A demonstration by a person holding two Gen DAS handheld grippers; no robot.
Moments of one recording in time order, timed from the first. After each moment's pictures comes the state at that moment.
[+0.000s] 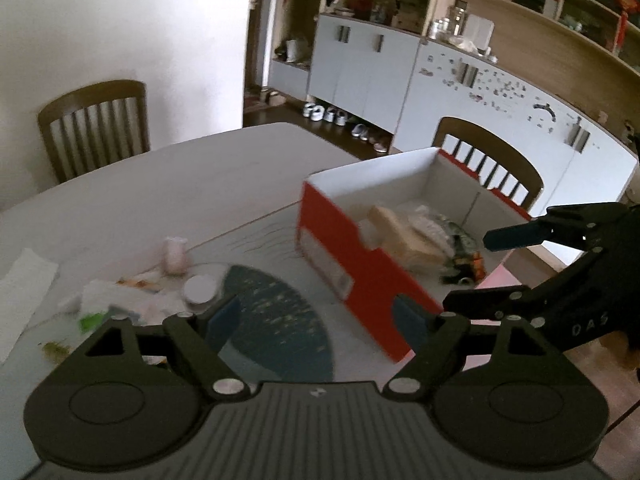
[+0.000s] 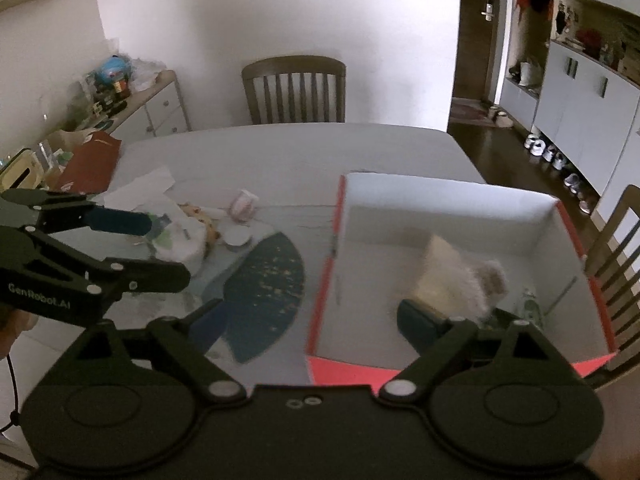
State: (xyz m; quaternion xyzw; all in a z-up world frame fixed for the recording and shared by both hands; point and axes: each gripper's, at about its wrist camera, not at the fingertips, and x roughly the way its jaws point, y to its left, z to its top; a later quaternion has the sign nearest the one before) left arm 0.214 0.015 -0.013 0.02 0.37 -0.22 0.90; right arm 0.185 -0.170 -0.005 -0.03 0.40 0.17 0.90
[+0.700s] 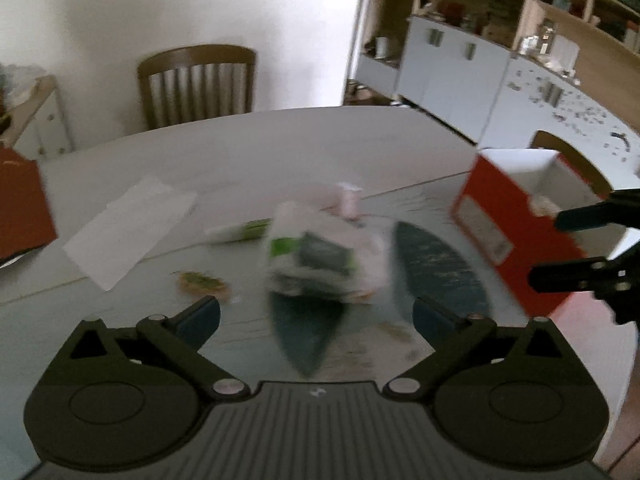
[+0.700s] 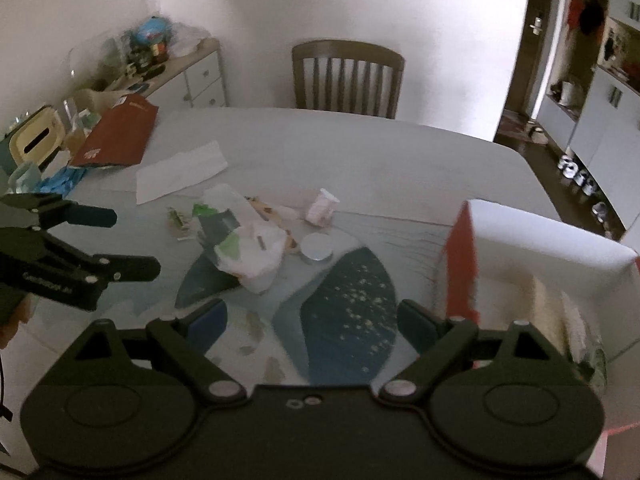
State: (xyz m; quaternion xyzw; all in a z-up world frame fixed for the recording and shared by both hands) left arm 0.218 0.163 -0.062 -0.01 0.39 -0.11 0.91; right arm 0.211 -0.059 -0.022 -0.08 0.41 0.21 0.88
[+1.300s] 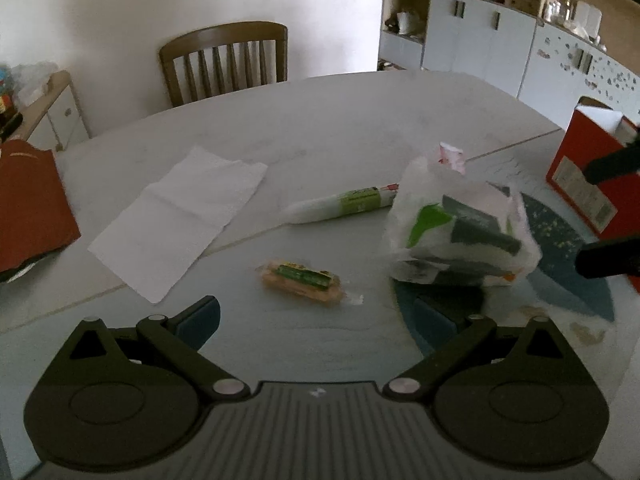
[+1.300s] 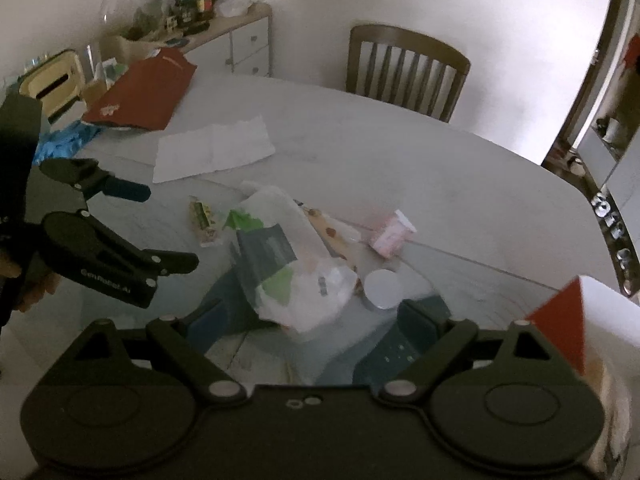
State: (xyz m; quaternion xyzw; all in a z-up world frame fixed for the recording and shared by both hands) left arm 0.270 0.213 -0.126 0.05 0.41 -0.08 0.91; right arm 0.263 0.024 -0.058 -0.16 0.42 0.26 0.86
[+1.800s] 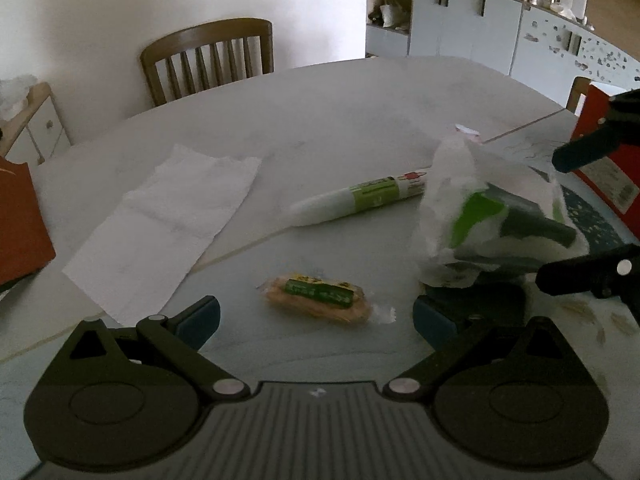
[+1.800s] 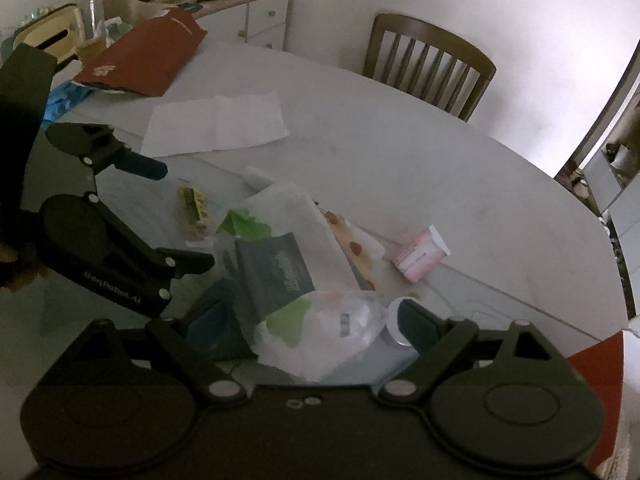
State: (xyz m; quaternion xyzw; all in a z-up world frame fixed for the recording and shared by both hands) left arm 0.295 0.218 -0.152 0.07 0.41 -0.10 0.90; right arm 0.287 0.061 -0.093 -0.21 0.42 0.26 0.84
